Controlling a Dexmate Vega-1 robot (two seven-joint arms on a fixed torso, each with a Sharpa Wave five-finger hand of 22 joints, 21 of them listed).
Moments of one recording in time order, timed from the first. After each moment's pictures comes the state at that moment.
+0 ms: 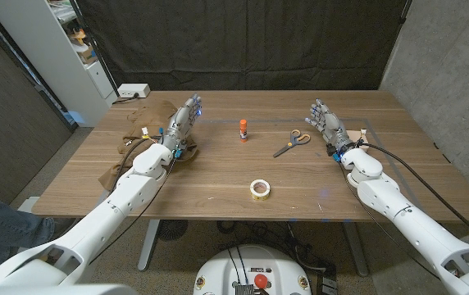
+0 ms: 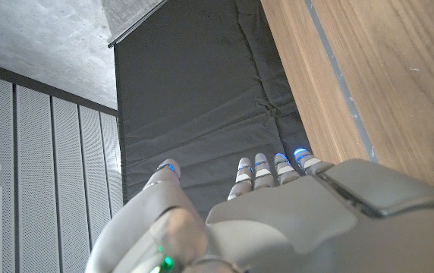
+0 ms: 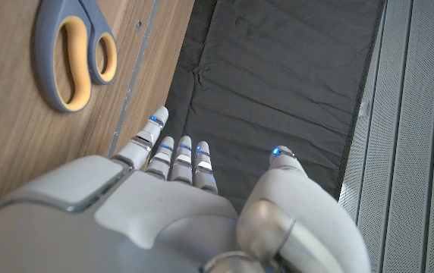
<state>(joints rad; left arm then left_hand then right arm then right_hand) 0.84 0.55 0.39 -1.40 -0.61 -0.26 -0.03 0.28 0.02 0.31 0.05 0.25 0.01 0.07 0.19 0.17 -0.06 0.03 0.22 0.20 -0.11 0.05 0.19 0.18 -0.11 0.03 0.20 0.17 -0.87 -0.54 -0.36 -1.35 0.66 0.27 0.03 0.35 -0.02 0.22 0.04 0.25 0.16 0.06 0.19 0.21 0.15 0.08 0.19 0.19 0.06 0.02 0.20 0.25 0.25 -0.02 0.36 0.17</state>
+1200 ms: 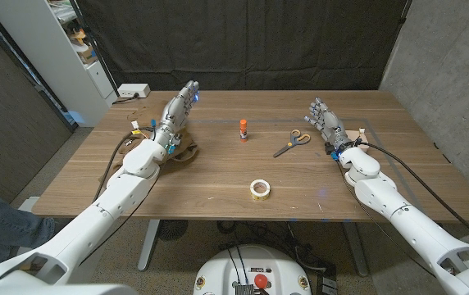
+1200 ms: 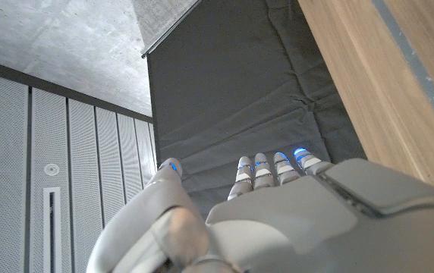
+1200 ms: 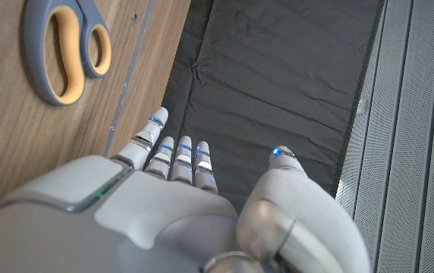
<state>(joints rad) 0.92 0.61 0.34 -1.53 -0.58 -0.39 -0.05 0.29 0.03 0.31 0.04 0.24 0.02 0.06 0.19 0.17 -0.04 0.02 0.22 0.20 -0.09 0.05 0.19 0.18 -0.11 0.03 0.20 0.17 -0.86 -0.52 -0.36 -1.33 0.65 0.28 0.02 0.35 -0.02 0.22 0.04 0.25 0.17 0.05 0.19 0.20 0.15 0.08 0.19 0.19 0.06 0.02 0.20 0.24 0.25 -0.02 0.34 0.17</state>
